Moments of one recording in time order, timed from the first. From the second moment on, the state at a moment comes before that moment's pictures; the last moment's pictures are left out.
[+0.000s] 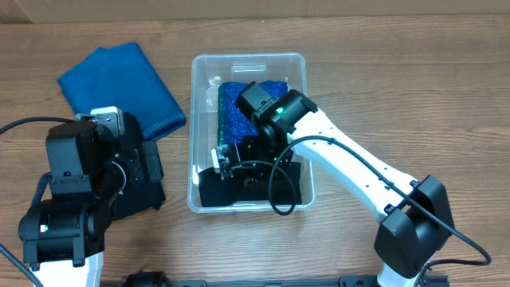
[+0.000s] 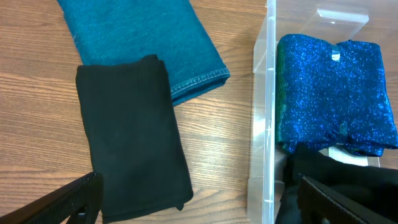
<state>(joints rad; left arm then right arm) 0.06 0.97 1.21 -1.10 0.01 -0.10 0.73 1.89 1.65 -1.26 -0.48 -1.05</state>
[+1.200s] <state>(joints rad) 0.06 0.97 1.21 -1.10 0.01 -0.10 0.83 1.92 1.48 -0.90 -0.36 -0.10</state>
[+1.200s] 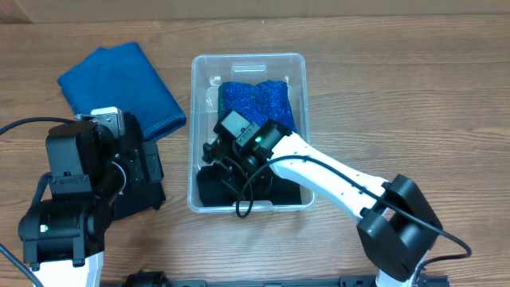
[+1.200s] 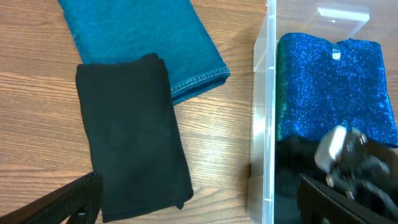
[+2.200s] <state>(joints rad) 0.86 1.39 1.13 -0.92 0.38 -0.10 0.17 1.45 1.93 -1.40 -0.03 0.18</state>
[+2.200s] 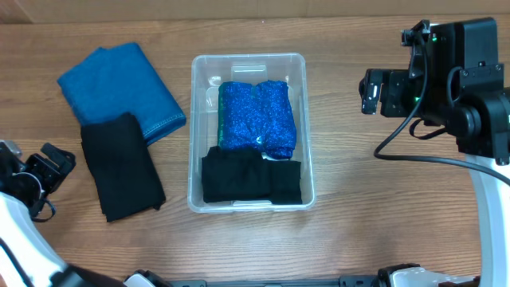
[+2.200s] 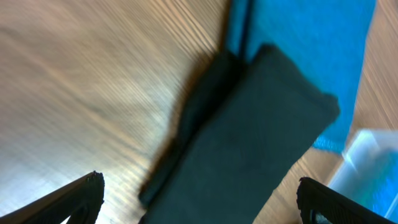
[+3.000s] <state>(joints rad) 0.67 1.65 1.06 -0.88 0.70 0.13 0.17 1.50 1.93 -1.40 -0.05 0.19</state>
